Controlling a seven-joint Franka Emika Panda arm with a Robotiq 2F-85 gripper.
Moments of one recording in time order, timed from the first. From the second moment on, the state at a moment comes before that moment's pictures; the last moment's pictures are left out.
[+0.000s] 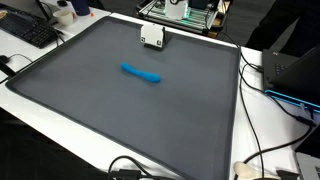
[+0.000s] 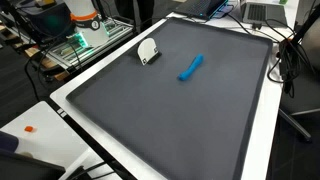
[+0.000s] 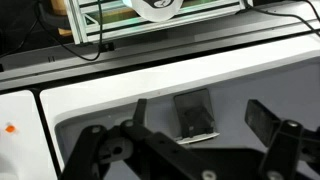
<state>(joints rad) -0.09 -0.83 -0.01 -2.49 0.02 1.42 0.10</state>
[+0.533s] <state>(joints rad) -0.09 -0.81 0.02 -2.50 0.13 1.45 0.22</state>
